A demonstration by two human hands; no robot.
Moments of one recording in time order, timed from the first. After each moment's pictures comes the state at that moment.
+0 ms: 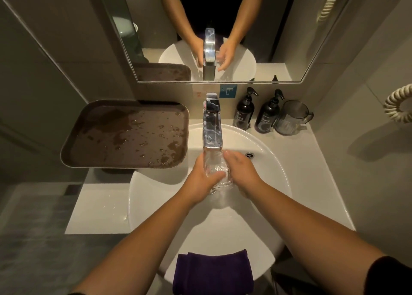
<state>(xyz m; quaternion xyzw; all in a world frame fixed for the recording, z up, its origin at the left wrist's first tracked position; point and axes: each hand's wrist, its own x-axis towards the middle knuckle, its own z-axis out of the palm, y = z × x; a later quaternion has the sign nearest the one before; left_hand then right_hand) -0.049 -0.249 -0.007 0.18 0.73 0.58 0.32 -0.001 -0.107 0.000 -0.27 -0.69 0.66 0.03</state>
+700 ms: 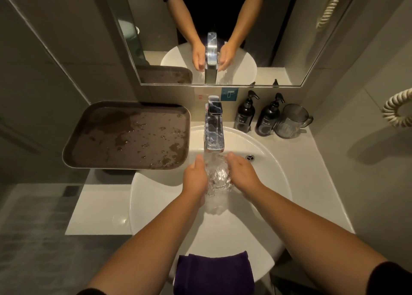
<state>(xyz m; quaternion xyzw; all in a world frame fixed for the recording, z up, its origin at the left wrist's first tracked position) -0.052 -0.229 -0.009 -0.13 0.68 0.67 0.28 0.004 -0.114 0.015 -0.27 -0.77 0.58 0.03</state>
